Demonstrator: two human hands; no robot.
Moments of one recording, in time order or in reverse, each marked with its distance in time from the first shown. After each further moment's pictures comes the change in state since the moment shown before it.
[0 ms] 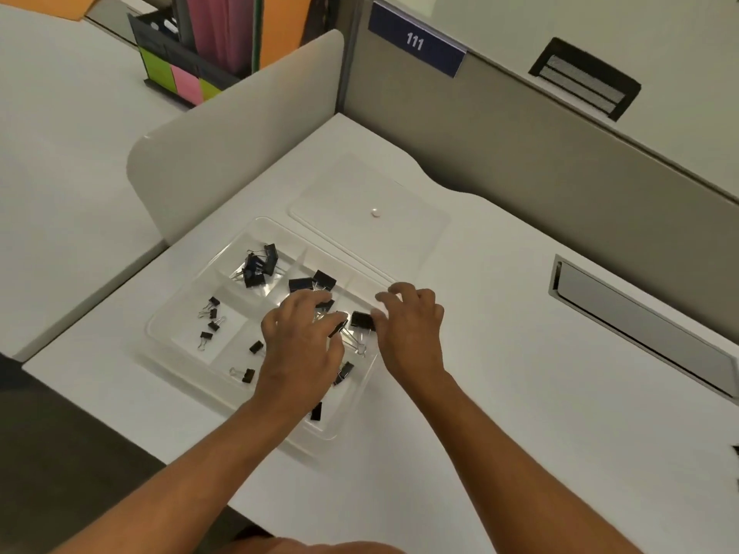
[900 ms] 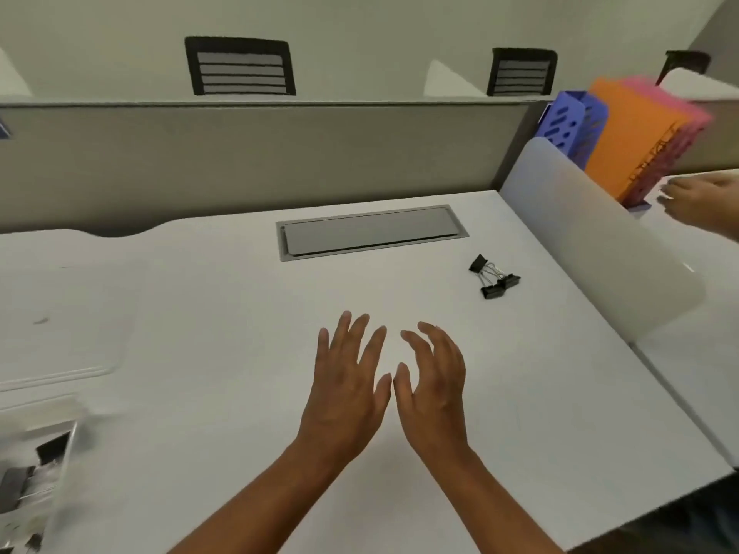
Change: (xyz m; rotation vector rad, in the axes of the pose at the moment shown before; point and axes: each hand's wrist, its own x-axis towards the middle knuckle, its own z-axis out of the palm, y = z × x) left_hand -0.083 0.331 0.208 -0.028 -0.306 0.836; right_hand -0.256 0.280 -0.131 0.184 0.512 0.689
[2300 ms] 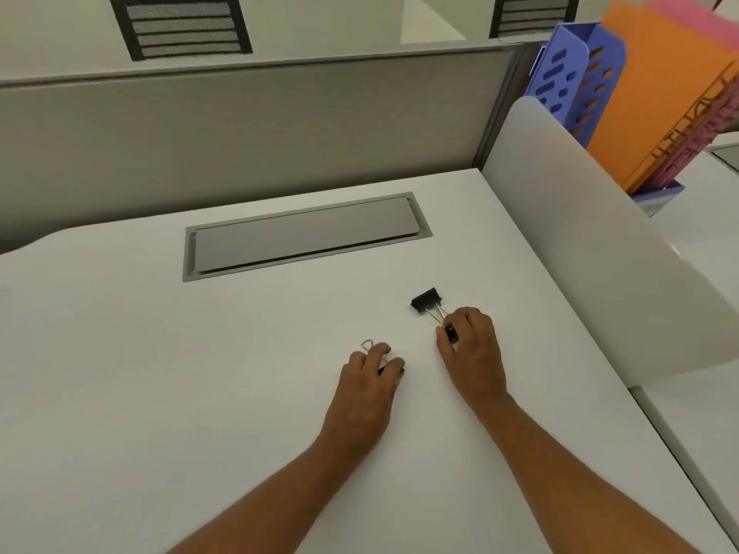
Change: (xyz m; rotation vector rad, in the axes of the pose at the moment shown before) left_hand 0.122 0.070 0.210 -0.019 -0.136 -0.014; right_hand 0.174 0.285 0.010 -0.102 -0.039 -0.025
